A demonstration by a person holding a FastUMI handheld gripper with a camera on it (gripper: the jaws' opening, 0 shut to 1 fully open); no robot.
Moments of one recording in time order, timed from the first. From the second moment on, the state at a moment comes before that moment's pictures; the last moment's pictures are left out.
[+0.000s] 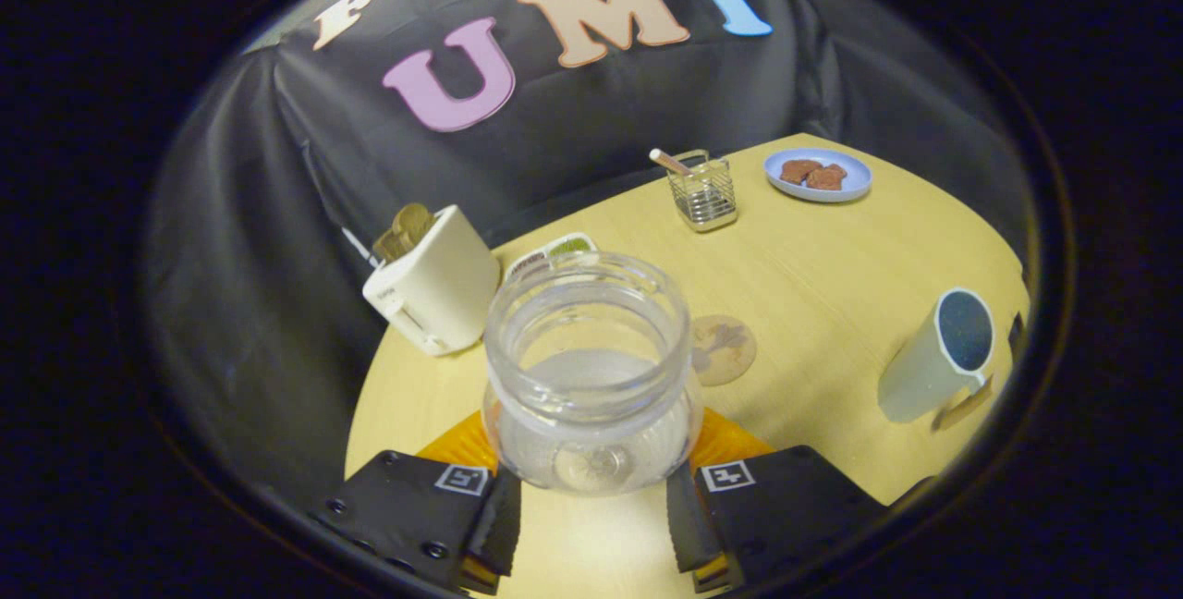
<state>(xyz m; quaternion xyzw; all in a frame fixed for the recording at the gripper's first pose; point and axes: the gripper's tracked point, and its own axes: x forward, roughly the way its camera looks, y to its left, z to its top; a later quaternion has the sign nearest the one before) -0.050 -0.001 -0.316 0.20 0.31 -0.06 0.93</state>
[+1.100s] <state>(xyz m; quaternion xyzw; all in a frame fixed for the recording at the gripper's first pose) 0.006 -0.110 -0.248 0.50 0.10 -0.14 0.85</state>
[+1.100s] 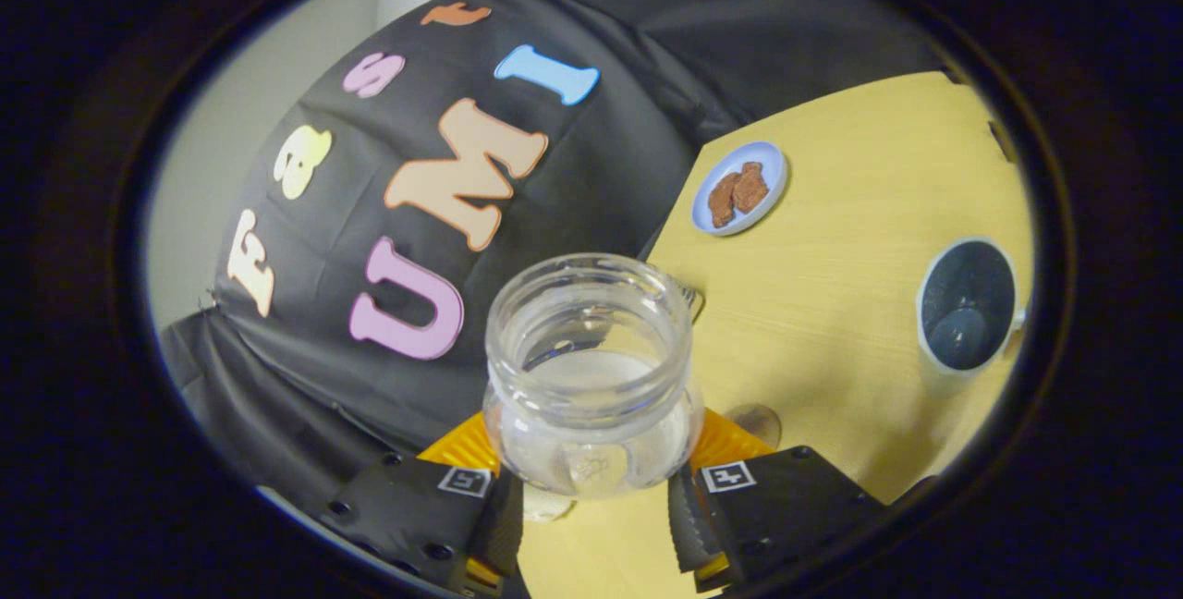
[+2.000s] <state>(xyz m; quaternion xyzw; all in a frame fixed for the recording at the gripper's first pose) 0.004 -0.170 -0.233 0.67 -0.04 -0.18 0.72</state>
